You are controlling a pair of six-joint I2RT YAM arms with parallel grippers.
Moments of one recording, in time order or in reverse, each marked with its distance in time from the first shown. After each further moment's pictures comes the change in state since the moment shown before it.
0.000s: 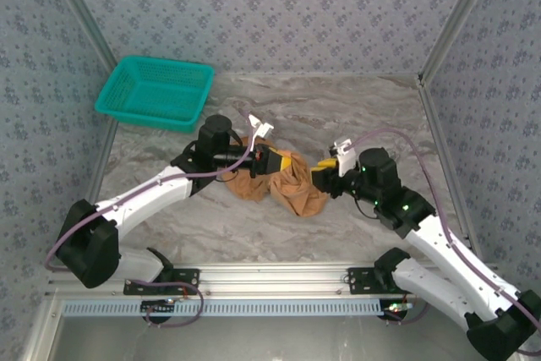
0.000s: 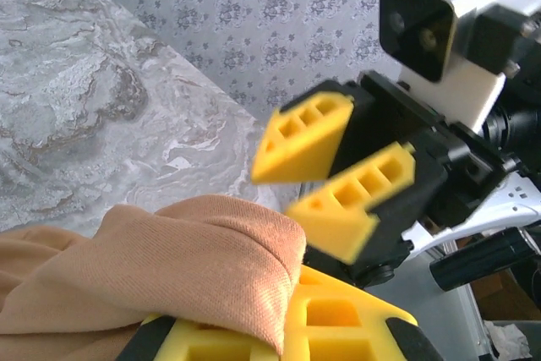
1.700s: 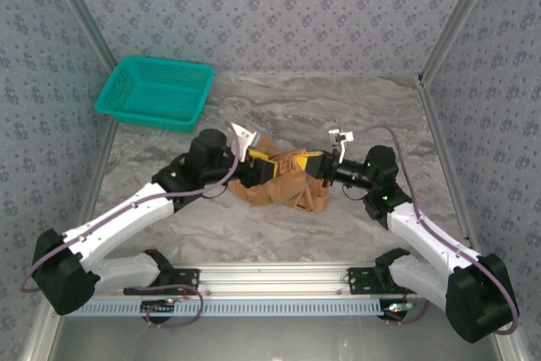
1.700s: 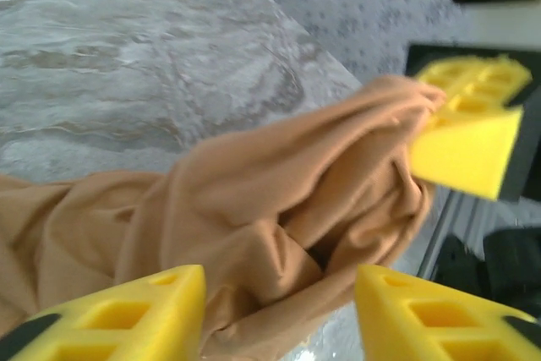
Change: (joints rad) left arm -0.093 -0.195 -0.018 -0.337 -0.499 0.135; right arm -0.191 0.196 -0.228 0.894 -0.581 0.514
